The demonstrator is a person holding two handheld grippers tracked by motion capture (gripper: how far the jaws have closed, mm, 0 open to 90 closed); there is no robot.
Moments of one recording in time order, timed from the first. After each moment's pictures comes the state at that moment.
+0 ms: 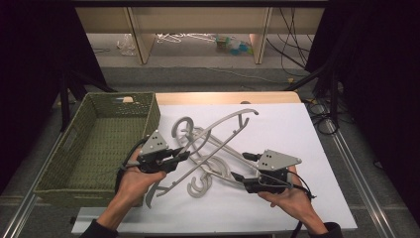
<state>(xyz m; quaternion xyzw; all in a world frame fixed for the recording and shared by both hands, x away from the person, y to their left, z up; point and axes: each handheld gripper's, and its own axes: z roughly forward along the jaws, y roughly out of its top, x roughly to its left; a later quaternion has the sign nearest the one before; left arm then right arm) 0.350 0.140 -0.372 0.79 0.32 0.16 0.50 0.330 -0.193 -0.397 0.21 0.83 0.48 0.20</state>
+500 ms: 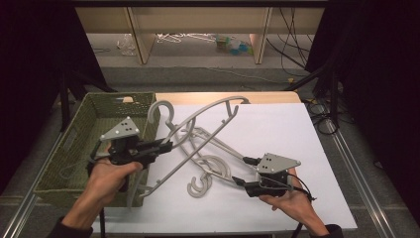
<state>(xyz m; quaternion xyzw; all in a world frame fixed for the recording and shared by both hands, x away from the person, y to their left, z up) 0.334 0.180 -0.313 0.76 0.35 0.12 0.53 0.329 -0.197 -0.406 0.21 0.84 0.47 0.19</state>
